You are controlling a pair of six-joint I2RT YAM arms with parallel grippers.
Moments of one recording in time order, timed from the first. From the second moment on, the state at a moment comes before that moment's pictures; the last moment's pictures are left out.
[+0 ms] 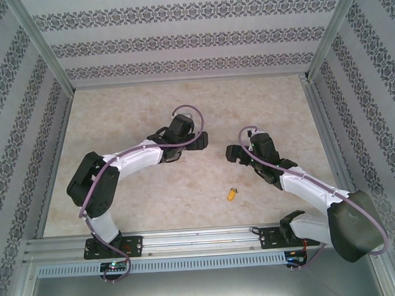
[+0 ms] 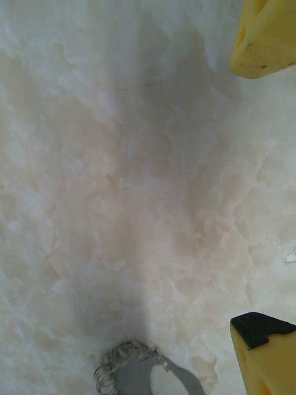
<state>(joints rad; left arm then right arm) -0.63 1.78 1.15 -0.19 -0.11 -0.52 0.41 1.16 0.52 -0.07 0.01 0.51</state>
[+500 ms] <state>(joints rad) -0.59 1.81 1.05 -0.17 -0.11 -0.50 0.38 1.19 0.55 -0.14 0.01 0.50</state>
